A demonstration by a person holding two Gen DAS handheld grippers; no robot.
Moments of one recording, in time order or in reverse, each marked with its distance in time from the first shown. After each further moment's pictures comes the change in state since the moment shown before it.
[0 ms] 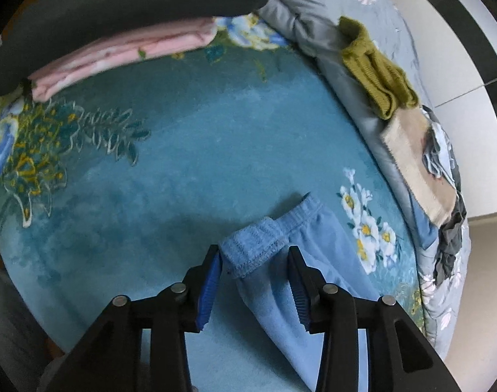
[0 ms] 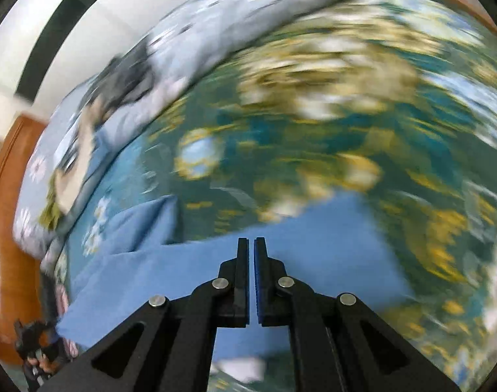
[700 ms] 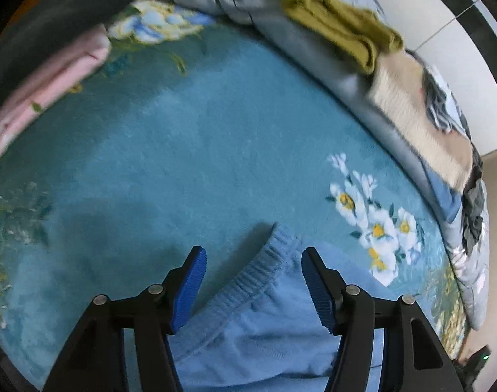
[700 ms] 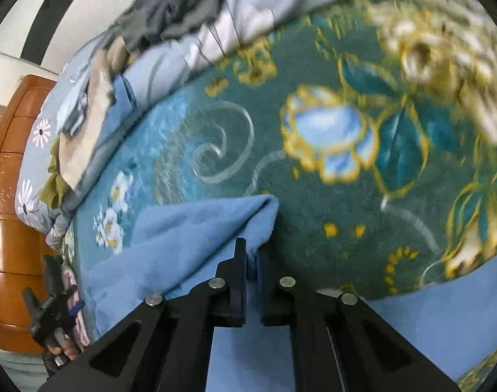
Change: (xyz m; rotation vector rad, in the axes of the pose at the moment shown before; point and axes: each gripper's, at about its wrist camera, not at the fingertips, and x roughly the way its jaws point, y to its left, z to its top) left arm 0.106 -0.064 0.026 0.261 0.121 -0.016; right arm 0.085 0.102 0.042 -0.062 0.123 0.009
